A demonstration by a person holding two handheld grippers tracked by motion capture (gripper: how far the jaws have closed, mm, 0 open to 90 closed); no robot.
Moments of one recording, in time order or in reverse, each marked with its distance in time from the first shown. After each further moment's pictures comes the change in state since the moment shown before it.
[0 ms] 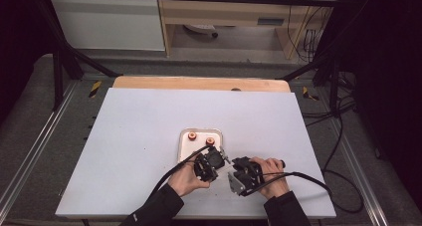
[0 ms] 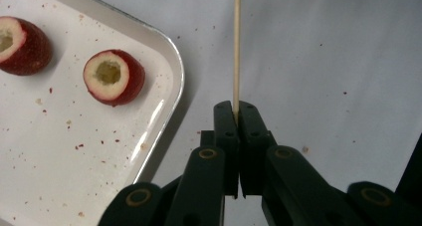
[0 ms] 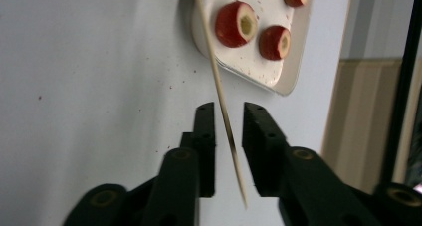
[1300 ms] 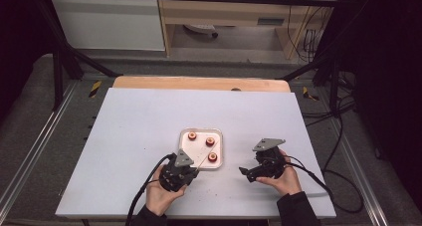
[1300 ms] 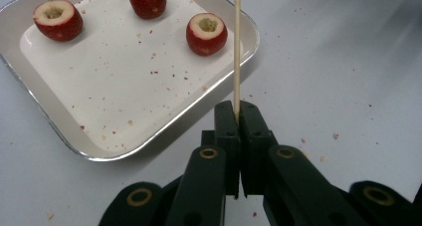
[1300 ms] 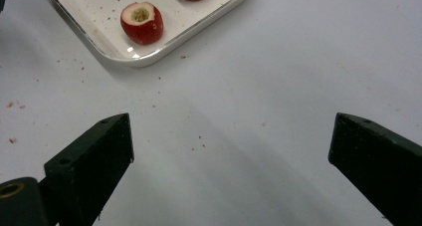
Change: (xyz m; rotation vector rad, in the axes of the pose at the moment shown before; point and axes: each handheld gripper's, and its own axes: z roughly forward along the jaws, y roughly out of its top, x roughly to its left) left arm 0.005 -0.094 -0.019 -0.412 0.091 -0.325; right arm -0.014 -0.069 0.008 -0.092 0.240 1.189
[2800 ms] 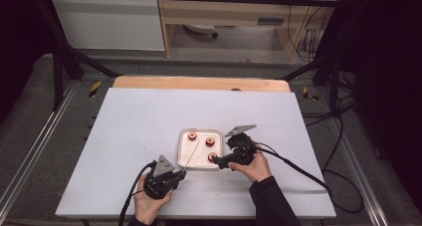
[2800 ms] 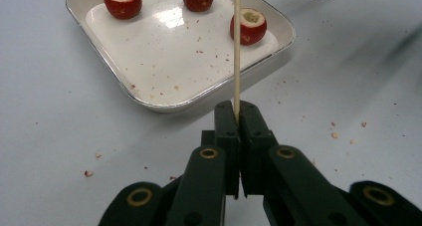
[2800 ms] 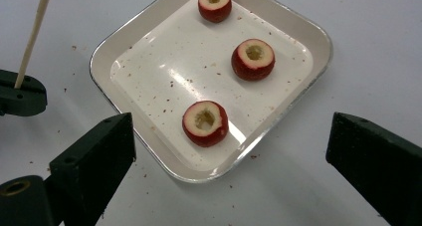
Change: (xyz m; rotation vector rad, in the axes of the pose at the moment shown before) left arm 0.015 -0.038 -0.015 -0.130 0.052 -0.077; right arm 0.033 0.066 0.042 0.015 0.085 0.107
